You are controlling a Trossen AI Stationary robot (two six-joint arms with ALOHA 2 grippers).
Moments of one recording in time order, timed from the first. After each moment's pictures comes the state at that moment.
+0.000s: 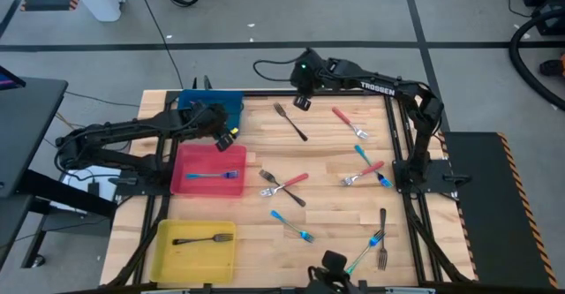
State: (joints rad) left arm 0.37 1.14 0.81 -0.64 -0.42 -0.09; right arm -0.56 1.85 1.63 -0.68 0.15 -0.25
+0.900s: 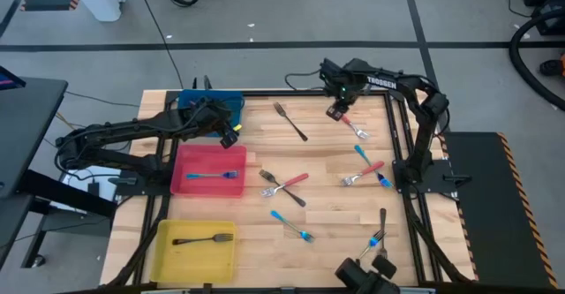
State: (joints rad) left arm 0.37 1.15 0.81 -0.50 -0.41 -0.01; right arm -0.77 1.85 1.41 -1.09 0.13 -0.06
